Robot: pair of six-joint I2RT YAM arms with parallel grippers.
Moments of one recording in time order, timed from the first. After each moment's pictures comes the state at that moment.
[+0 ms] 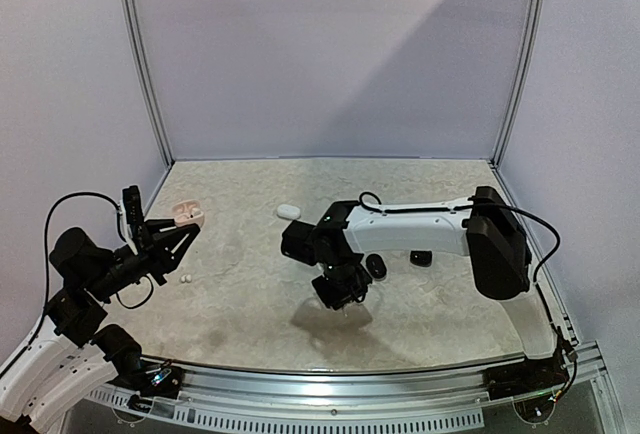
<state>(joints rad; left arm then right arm) -0.49 0.29 0.29 0.11 0.39 -0.18 1.12 2.29 1.87 -1.18 0.16 0.63</state>
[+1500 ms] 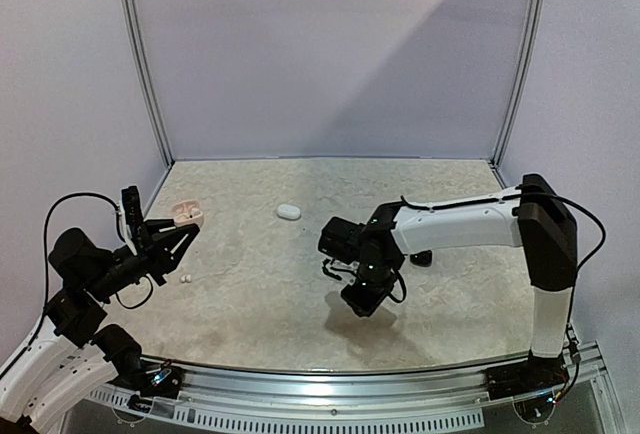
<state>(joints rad) -0.49 0.29 0.29 0.11 0.39 -0.17 1.07 2.01 1.46 -0.94 0.04 0.23</state>
